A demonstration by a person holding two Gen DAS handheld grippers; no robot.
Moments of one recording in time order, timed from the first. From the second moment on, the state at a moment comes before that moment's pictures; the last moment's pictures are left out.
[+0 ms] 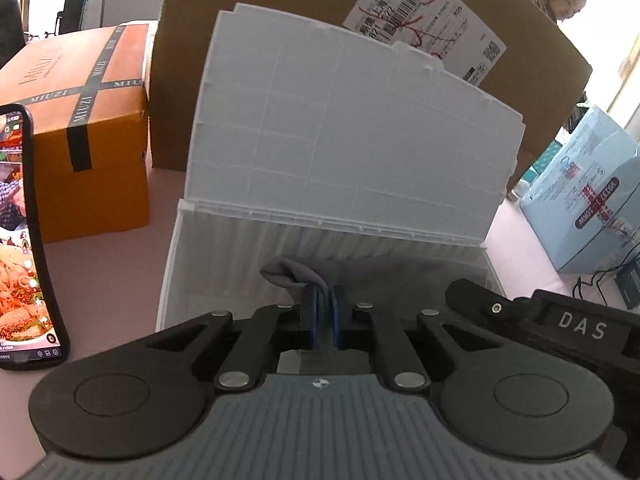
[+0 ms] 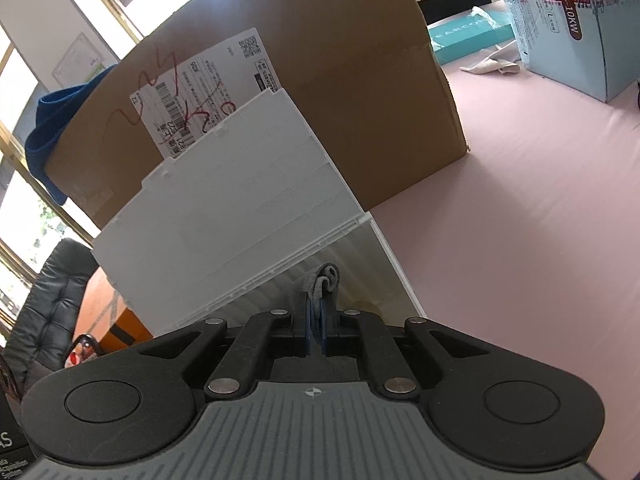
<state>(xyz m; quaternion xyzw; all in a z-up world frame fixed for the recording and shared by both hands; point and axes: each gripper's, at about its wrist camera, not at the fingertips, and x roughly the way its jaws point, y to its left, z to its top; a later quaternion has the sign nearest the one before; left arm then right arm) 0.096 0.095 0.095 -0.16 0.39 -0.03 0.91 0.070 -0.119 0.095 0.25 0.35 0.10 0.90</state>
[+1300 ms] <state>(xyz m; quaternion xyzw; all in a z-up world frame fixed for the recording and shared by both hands) 0.106 0.087 0.086 -0.15 0.41 -0.04 0.90 0.075 -0.109 0.088 0.19 0.33 0.08 0.92</state>
